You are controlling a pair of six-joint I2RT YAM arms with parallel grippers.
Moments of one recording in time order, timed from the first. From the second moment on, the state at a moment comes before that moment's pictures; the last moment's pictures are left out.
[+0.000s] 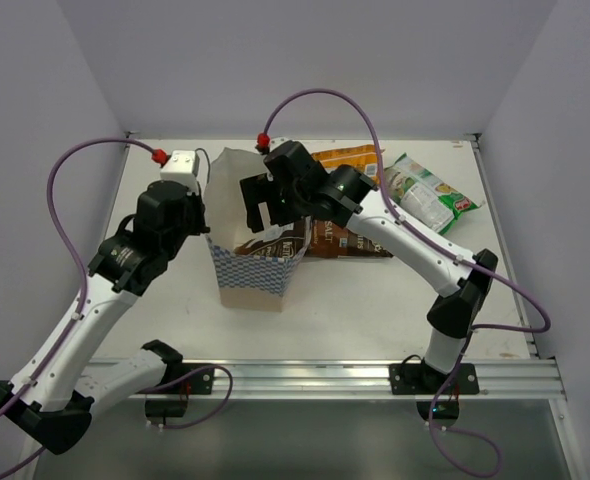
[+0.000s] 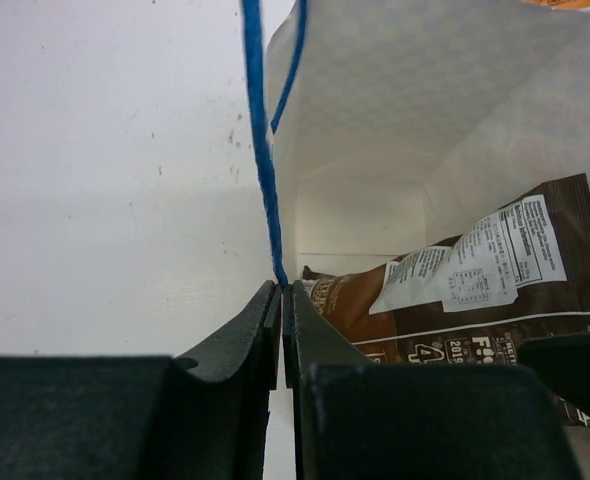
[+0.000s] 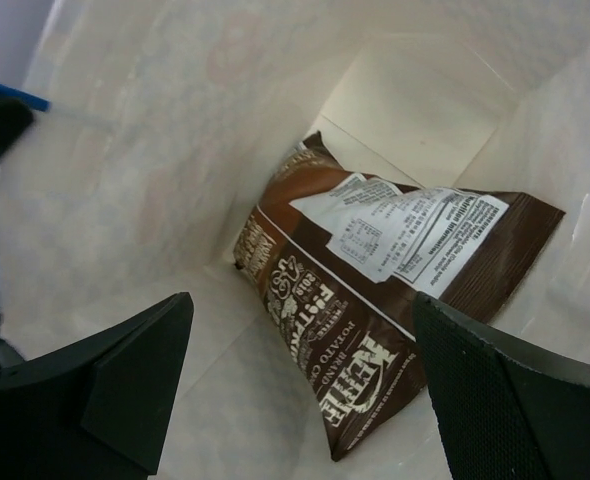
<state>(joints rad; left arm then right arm) -0.51 0.96 1.17 -0.69 -0.37 -0.26 0.94 1.79 2.00 -0.95 0.12 0.47</state>
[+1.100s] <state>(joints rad) -0.51 1.09 1.18 -0.74 -0.31 -0.35 0.88 1.76 1.91 -0.93 0.21 0.51</state>
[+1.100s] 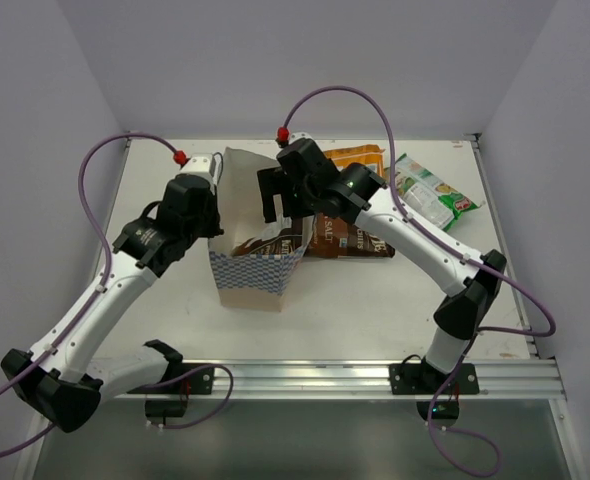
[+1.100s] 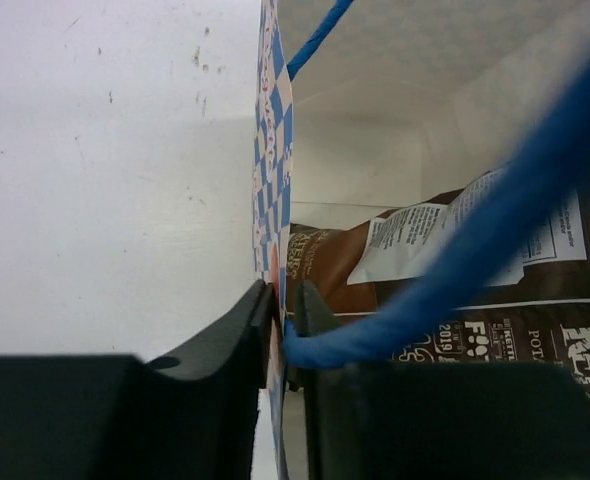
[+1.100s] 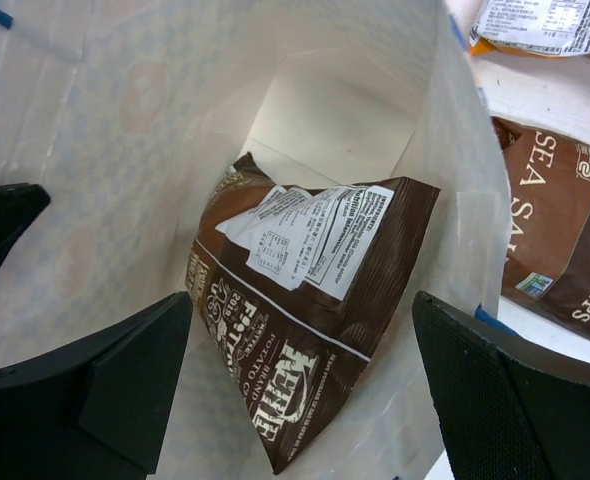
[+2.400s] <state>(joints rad) -0.61 1.16 1.26 -0.58 -0.44 -0.06 0.81 1.78 1.82 -0.84 0.24 0.46</state>
